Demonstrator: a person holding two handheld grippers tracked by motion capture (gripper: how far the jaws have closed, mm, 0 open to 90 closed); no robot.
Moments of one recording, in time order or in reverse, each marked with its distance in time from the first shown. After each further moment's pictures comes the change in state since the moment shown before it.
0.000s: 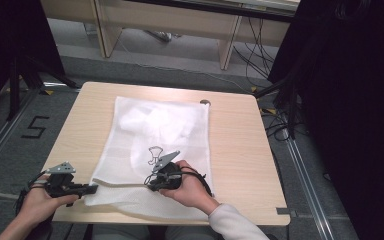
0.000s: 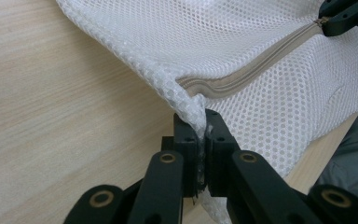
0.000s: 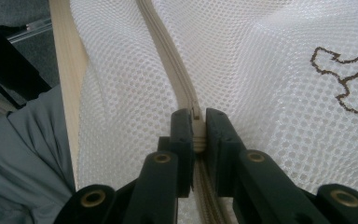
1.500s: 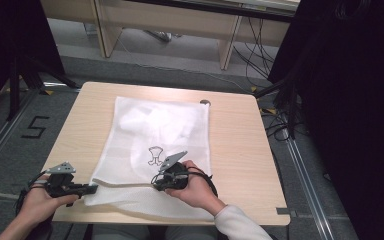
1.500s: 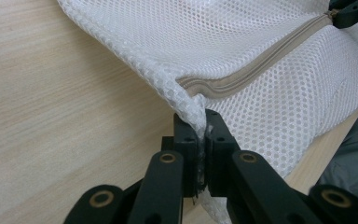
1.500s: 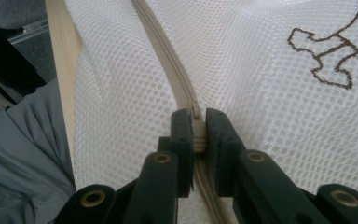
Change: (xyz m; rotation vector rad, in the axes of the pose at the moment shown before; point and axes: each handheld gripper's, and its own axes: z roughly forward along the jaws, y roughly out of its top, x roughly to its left) left arm 0.001 0.000 0.001 0.002 -0.012 -0.004; right arm -0.007 -0.011 -0.010 -0.009 -0.015 -0.001
